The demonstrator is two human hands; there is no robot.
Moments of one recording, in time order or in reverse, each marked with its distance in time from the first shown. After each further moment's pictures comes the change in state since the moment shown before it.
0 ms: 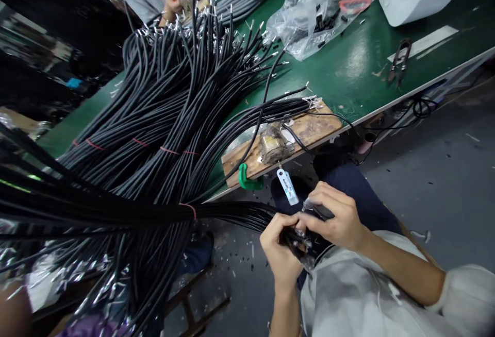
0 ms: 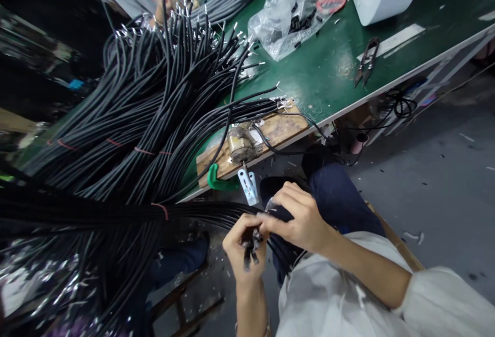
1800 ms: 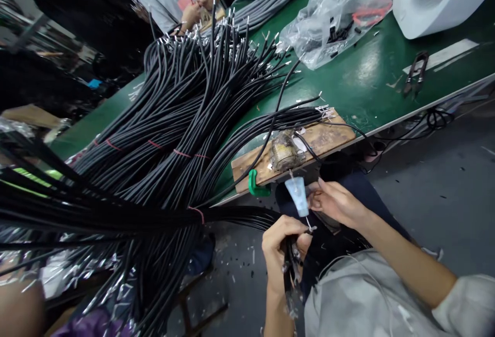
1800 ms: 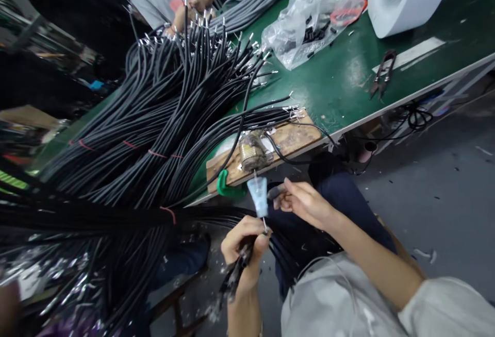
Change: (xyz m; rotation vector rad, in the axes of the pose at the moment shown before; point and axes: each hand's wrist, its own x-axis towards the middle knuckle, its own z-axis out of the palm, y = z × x) left_hand 0.026 -0.003 -0.003 -0.286 -0.090 0.173; right_hand 0.023 0.041 0.007 1.213 -0.187 0.987
